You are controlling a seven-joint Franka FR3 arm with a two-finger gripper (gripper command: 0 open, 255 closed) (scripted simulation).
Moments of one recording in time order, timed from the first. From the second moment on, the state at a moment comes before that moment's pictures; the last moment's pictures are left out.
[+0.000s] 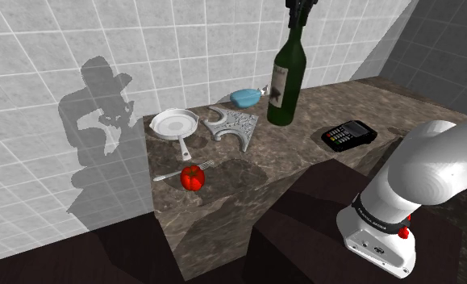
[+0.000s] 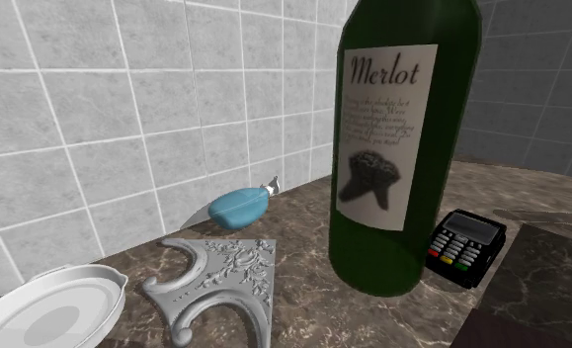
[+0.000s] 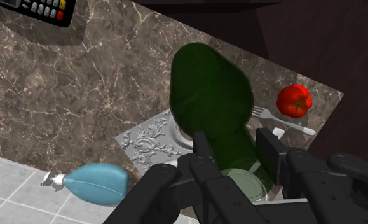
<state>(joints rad) -0.03 -0.50 0.07 -1.89 -0.01 1.42 0.00</state>
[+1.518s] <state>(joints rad) -0.03 -0.29 0.07 -1.34 -0.02 1.09 0.00</state>
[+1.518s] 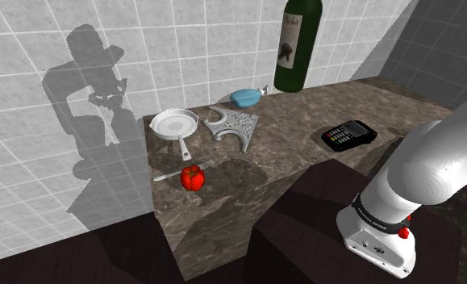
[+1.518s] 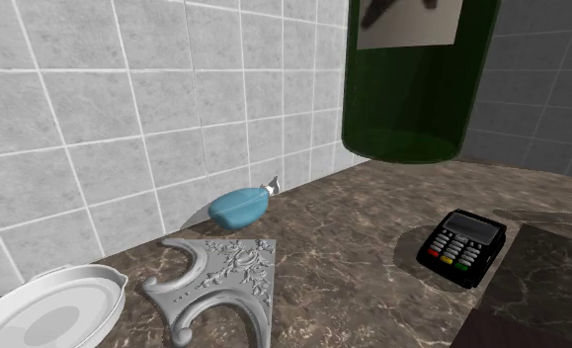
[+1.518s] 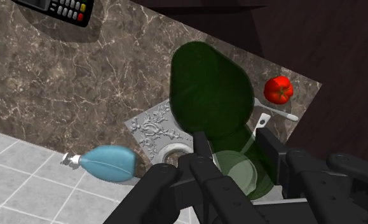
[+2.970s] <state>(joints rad) -0.14 -0.18 -0.12 -1.44 -0.05 1.30 -0.30</state>
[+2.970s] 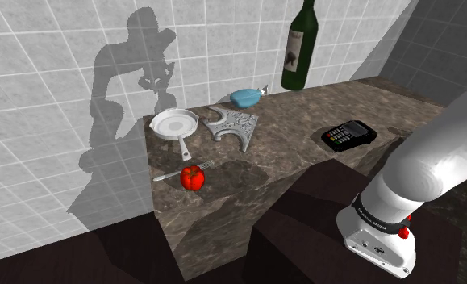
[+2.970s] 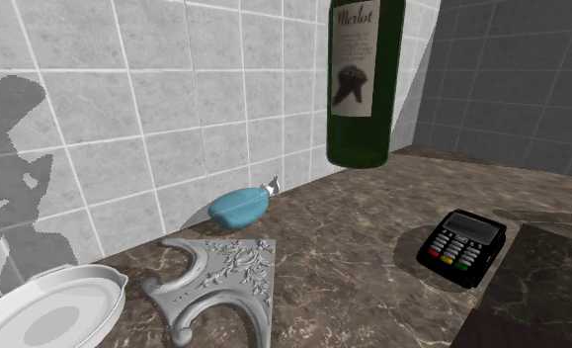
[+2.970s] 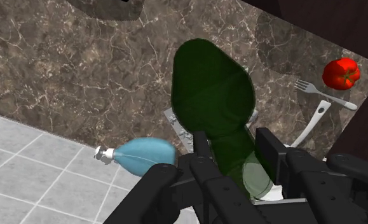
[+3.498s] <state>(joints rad) -0.20 -0.07 -0.21 -1.48 -0.04 1.46 -0.44</state>
